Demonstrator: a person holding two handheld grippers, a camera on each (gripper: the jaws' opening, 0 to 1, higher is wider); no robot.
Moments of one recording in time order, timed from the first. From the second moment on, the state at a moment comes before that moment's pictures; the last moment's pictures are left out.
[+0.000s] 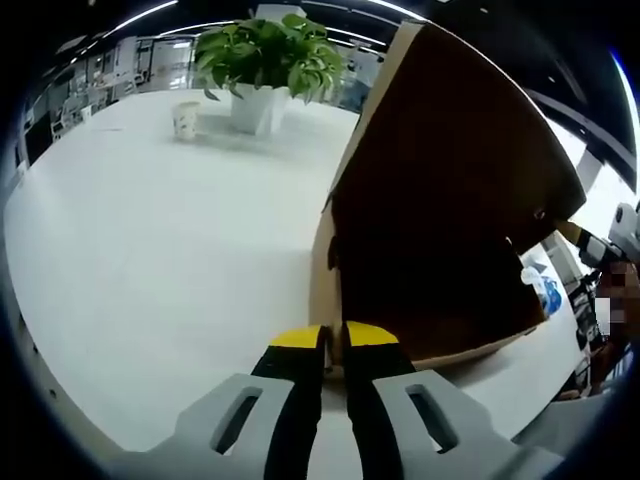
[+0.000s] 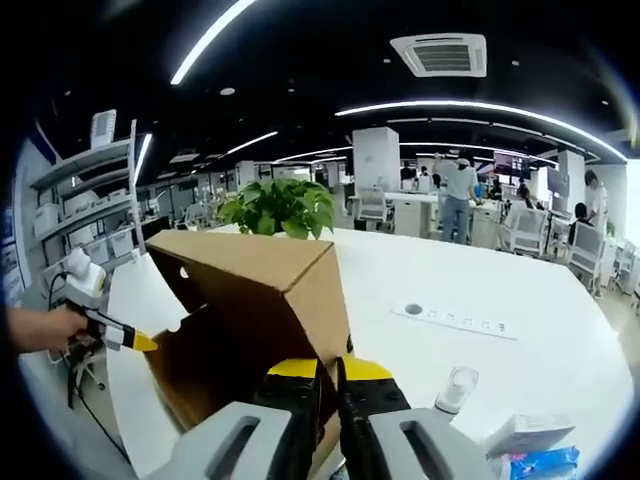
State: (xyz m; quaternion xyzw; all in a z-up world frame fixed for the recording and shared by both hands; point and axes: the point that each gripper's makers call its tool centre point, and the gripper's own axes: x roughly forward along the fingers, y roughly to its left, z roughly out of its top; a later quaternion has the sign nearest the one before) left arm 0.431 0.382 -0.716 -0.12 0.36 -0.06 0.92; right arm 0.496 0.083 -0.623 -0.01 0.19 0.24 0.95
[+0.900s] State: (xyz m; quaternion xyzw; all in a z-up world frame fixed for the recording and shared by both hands) left arm 0.439 0.362 -0.677 -0.03 0.30 -0.13 0.95; right arm 0.471 0.083 -0.649 0.00 0.21 0.23 0.95
